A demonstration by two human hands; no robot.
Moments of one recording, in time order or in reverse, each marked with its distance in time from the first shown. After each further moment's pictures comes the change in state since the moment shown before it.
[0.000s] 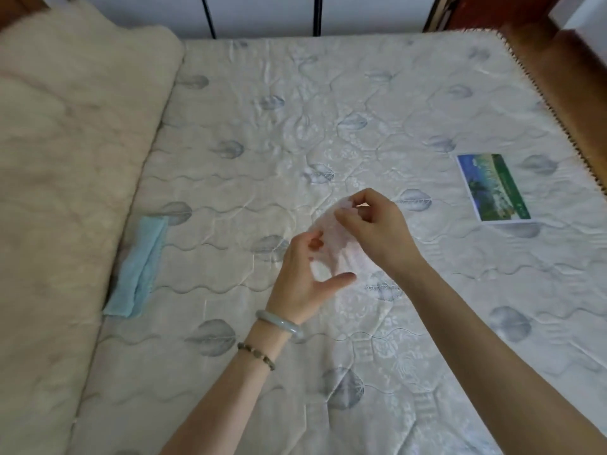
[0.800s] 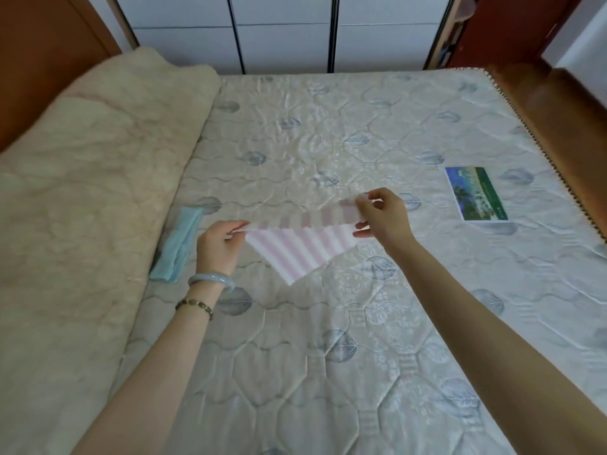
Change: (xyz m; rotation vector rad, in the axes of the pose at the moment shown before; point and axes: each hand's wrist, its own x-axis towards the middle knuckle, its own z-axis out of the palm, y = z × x) left_hand -0.090 0.011 -0.128 0.281 0.448 -0.034; right_hand -0.091 -0.020 -0.034 0.168 0.087 0.114
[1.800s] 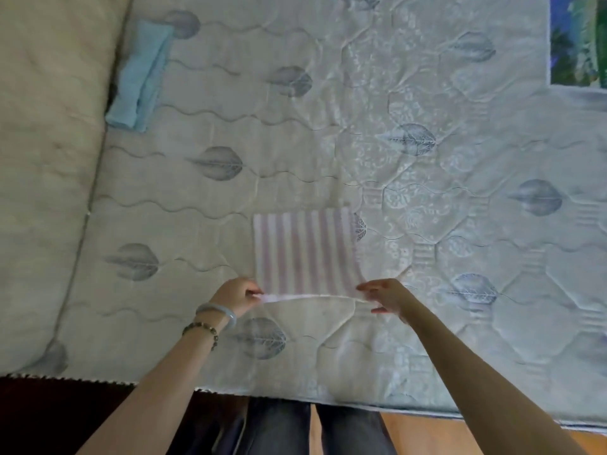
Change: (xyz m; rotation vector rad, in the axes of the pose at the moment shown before) left_hand -0.279 -0.199 0.072 0.306 -0.979 -0.494; right_hand -0.150 0.378 -0.019 -0.317 -0.538 0.801
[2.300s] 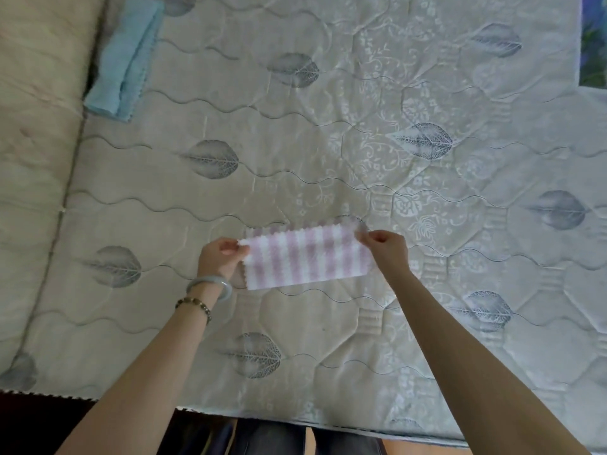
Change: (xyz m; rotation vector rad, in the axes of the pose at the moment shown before) left_hand 0.069 0.006 -0.030 -0.658 0.487 -0.255; right_hand 0.061 -0.077 -0.002 0.074 0.454 -0.276
